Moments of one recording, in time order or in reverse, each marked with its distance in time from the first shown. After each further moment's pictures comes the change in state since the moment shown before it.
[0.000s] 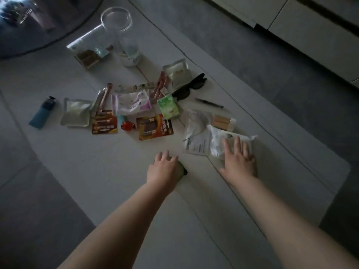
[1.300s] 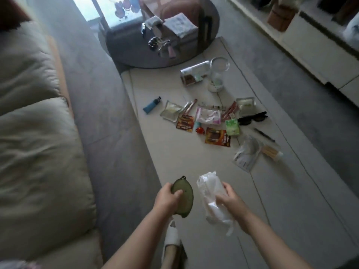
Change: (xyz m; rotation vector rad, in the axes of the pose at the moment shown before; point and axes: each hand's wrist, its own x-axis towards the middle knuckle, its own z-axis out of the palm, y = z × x) left_hand -0.217 -0.072 -0.006 -1.072 0.245 -0.624; right_hand -0.183 -0.090 -0.035 0.989 -0.534 -0.185
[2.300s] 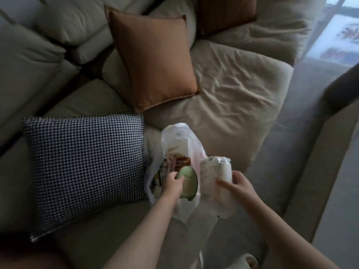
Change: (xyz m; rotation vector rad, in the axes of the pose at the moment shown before) left_hand -0.204 -0.423 -0.256 -0.842 0.650 -0.530; right_hand -0.135 0.015 0.488 -0.741 -0.527 -0.275
